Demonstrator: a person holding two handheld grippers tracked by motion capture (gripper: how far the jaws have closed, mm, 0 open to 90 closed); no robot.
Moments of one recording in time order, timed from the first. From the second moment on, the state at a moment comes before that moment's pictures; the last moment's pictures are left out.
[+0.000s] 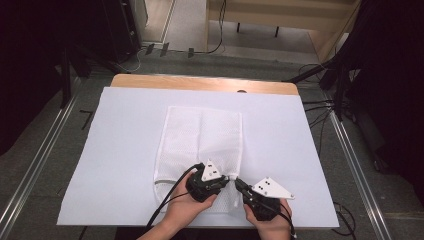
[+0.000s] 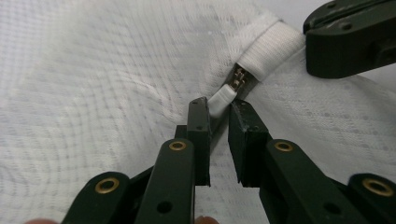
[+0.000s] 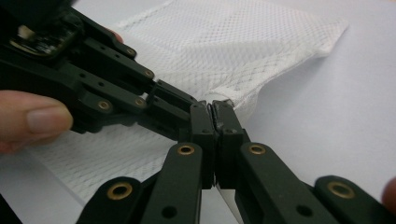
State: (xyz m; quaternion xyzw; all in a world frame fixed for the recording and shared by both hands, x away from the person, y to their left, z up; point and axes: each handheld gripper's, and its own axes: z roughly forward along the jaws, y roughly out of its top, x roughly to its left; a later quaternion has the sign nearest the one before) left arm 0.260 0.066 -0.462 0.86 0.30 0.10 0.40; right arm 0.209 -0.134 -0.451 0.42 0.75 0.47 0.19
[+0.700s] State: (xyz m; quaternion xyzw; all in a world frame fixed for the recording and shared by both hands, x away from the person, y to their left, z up) left arm 0.251 0.057 -0.462 0.86 0.27 0.17 0.39; right arm 0.209 -0.131 -0.449 0.42 0.75 0.47 0.18
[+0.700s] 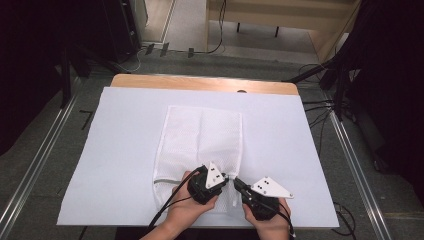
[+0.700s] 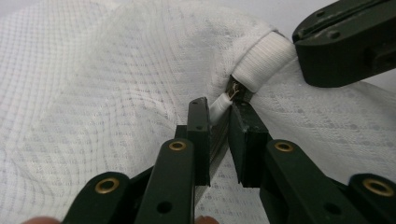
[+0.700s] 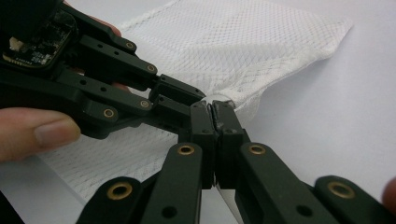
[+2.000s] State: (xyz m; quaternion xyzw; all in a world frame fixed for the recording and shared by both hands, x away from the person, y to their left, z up) left arm 0.249 0.095 -0.461 0.88 0.25 0.19 0.36; right arm 0.211 -0.135 -0.447 0.45 0.75 0.43 0.22
